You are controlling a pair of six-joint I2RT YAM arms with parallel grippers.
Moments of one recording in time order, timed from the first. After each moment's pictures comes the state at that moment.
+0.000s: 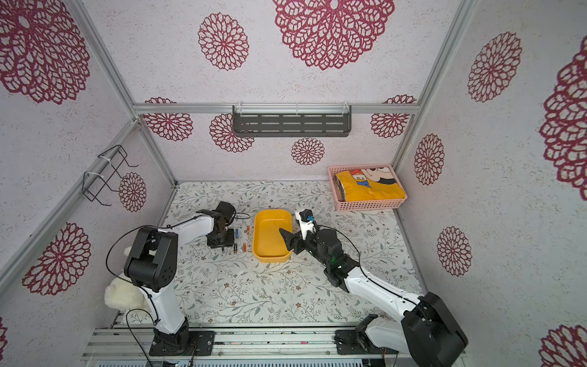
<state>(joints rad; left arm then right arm) -0.27 1.88 1.26 -0.77 -0.19 -0.43 0.69 1.17 0.60 0.46 0.02 0.15</state>
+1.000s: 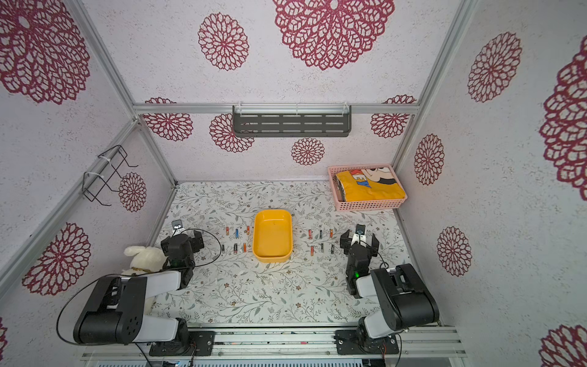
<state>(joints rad) 0.03 1.47 0.33 0.81 -0.42 -0.03 0.17 1.49 0.18 1.14 0.44 -0.04</state>
